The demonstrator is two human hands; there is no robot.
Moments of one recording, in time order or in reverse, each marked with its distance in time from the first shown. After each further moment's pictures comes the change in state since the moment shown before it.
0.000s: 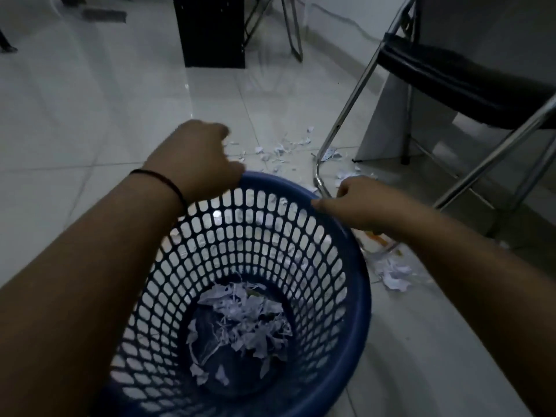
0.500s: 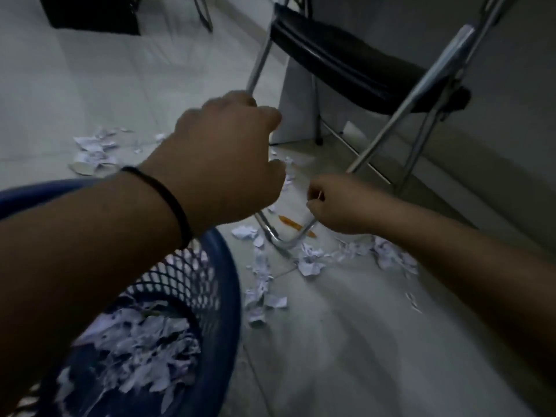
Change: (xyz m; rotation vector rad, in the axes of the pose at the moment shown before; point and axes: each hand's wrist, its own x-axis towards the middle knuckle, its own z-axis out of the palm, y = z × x) left_hand 0.004 0.169 0.033 -0.034 -0.004 0.503; right_hand 0.014 0.131 -0.040 -0.150 -0.005 0.015
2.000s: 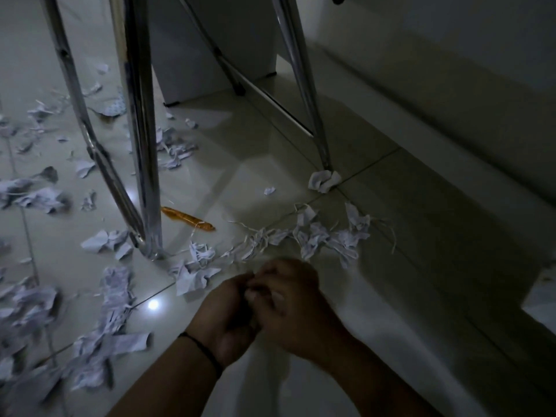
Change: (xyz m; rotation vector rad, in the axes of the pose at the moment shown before) left_hand 0.024 0.198 0.332 -1.956 -0.588 -1.463; right_hand -0.022 0.253 0.187 0.622 0.305 -0.174
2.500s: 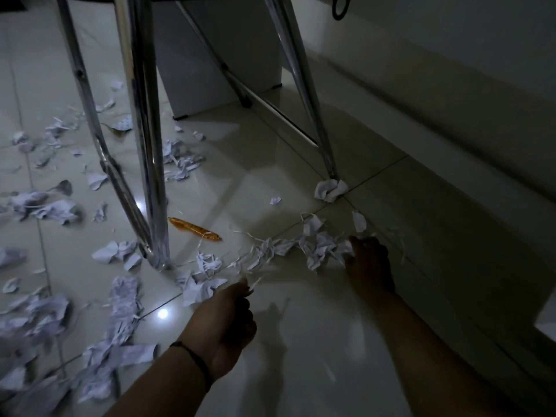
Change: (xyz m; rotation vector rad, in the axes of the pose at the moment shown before) left_hand 0.007 0.008 -0.013 0.195 0.203 0.111; right_hand 0.031 0.169 -0.034 -0.619 0.052 0.605
